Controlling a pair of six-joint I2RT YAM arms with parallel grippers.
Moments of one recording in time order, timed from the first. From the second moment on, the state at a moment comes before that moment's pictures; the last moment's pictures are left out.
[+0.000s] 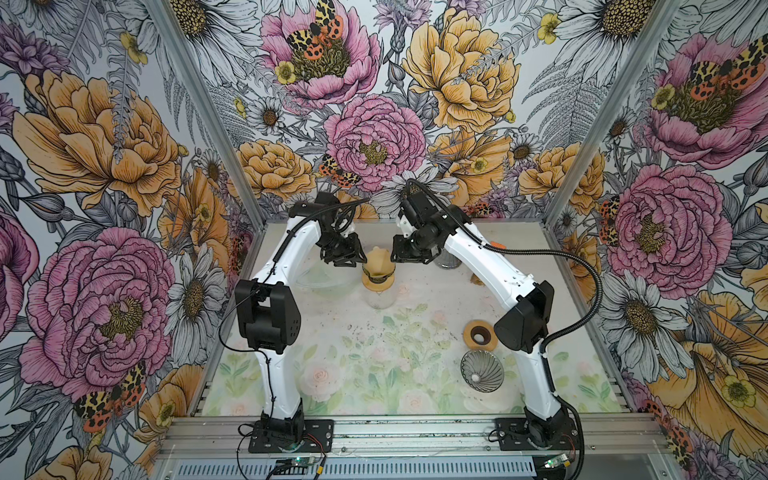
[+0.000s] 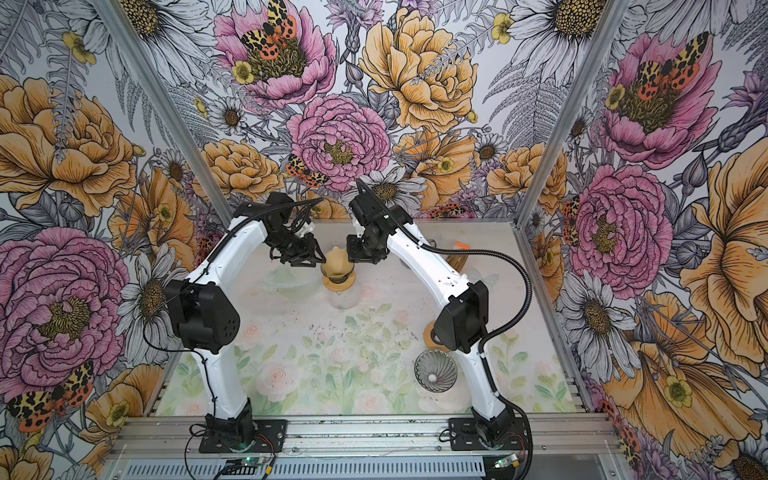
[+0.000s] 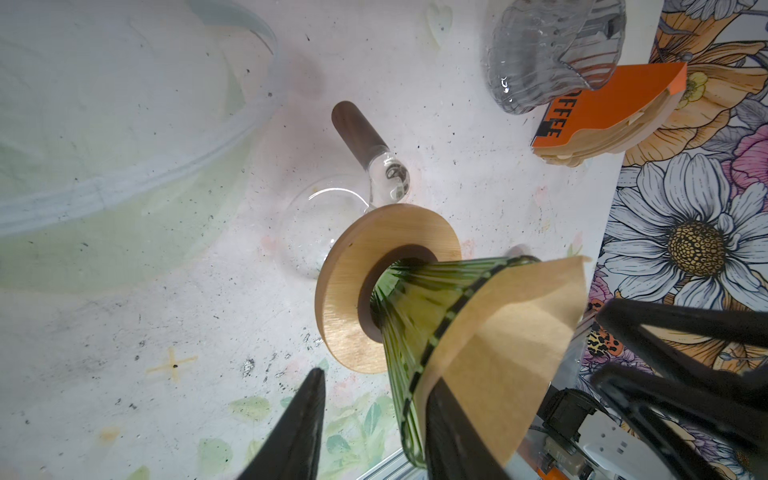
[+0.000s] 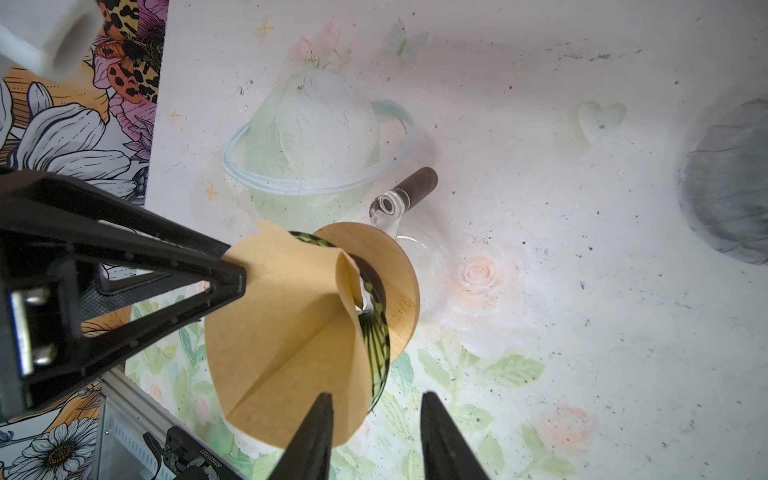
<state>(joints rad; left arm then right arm) -0.19 1.98 1.96 -1.29 0.48 -0.24 0.63 2.18 2.36 -1.24 -0.21 0.46</state>
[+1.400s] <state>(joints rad) -0.21 1.68 1.82 -1.19 0.48 -0.31 0.61 1.72 1.85 -1.07 -0.08 0.39</state>
